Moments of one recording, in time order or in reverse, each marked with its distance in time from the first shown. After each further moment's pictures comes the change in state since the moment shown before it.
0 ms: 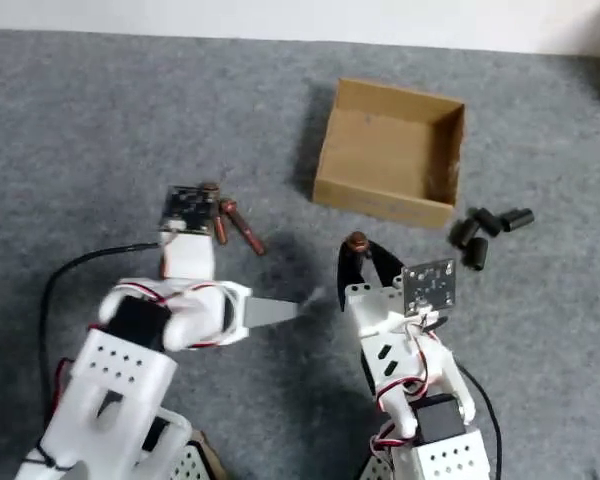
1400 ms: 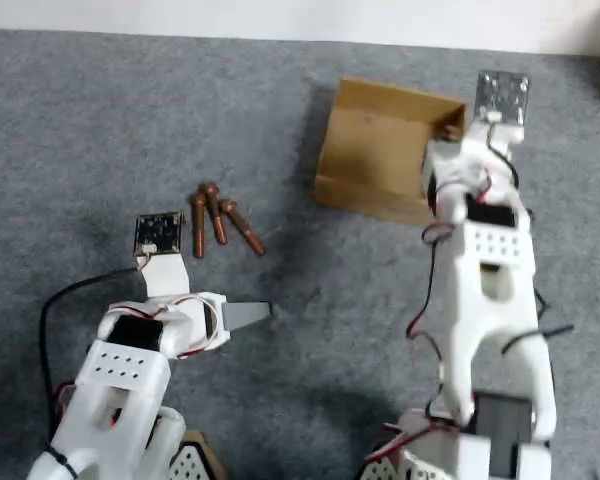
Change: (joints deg) left arm -6.5 0.0 19.3 -20.4 0.0; right arm 21.7 92.8 -70.6 -7.5 5.9
